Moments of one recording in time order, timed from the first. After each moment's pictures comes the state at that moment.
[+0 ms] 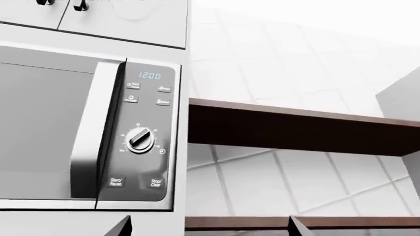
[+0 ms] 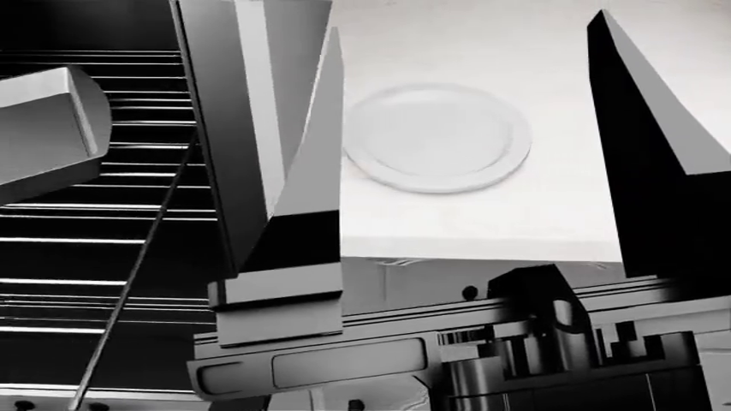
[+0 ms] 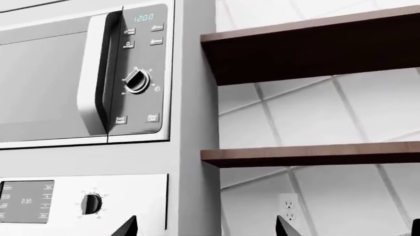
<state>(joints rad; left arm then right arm) -1.77 -0.71 0.97 1.05 -1.43 -0.33 -1.57 1.87 0.94 -1.74 -1.04 1.09 -0.17 1.55</state>
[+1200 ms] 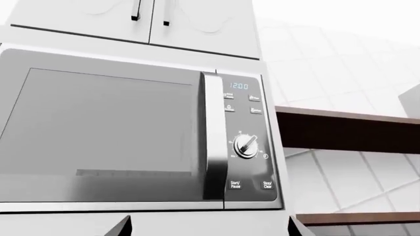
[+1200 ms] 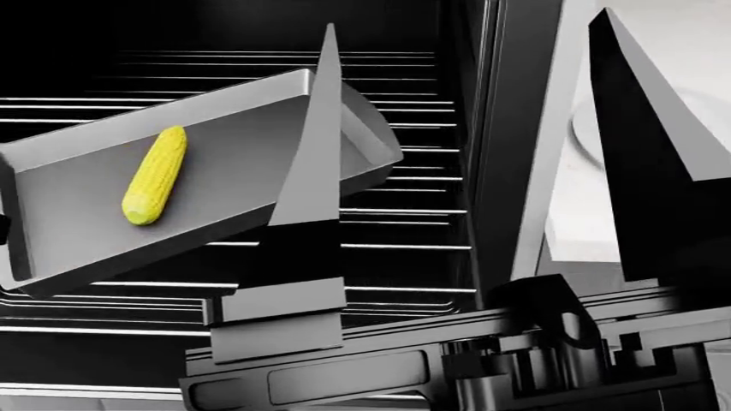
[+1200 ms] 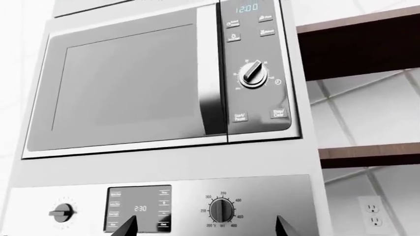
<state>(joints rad) -1.64 -0.55 0.65 1.05 -1.56 -0.62 -1.57 1.90 0.94 -1.80 -1.04 1.03 -0.23 1.56</state>
